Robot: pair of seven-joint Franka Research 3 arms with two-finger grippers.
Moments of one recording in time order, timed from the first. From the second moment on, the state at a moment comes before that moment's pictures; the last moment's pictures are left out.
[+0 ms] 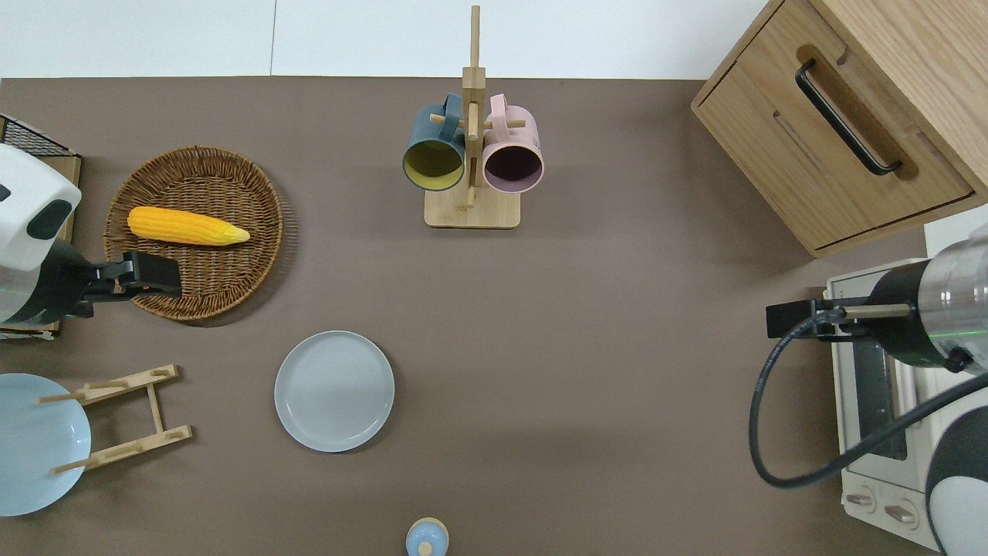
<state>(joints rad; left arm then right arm) 0.06 -0.05 -0.12 -1.68 -0.02 1.65 -0.22 -0.25 -0.12 0.37 -1.63 0.05 1.51 0.17</state>
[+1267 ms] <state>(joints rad) 0.07 -0.12 -0.10 -2.06 -0.03 1.84 -0.22 -0.25 -0.12 0.37 -1.63 0.05 1.51 0.17</state>
